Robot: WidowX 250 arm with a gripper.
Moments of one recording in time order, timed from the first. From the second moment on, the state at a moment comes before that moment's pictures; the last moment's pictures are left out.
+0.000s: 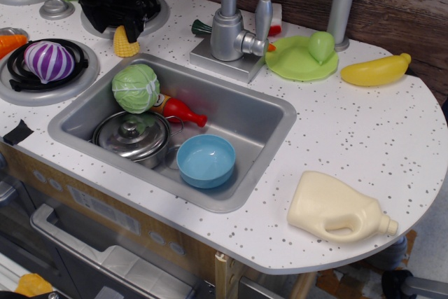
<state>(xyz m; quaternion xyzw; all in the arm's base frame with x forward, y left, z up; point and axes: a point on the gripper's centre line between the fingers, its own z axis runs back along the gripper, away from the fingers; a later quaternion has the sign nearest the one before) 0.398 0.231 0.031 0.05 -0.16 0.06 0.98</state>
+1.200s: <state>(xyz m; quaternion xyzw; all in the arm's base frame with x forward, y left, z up) 0.355 0.147 0.087 0.11 -0.08 0.13 0.98</state>
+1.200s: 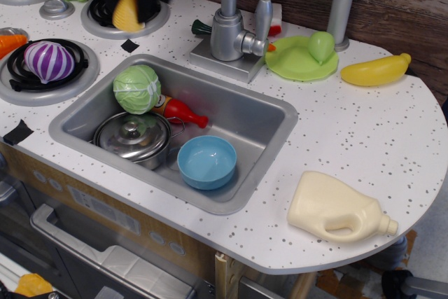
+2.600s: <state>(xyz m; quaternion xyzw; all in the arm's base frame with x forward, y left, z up) 0.321 0.056 0.012 -0.02 -0.12 0.24 0.96</state>
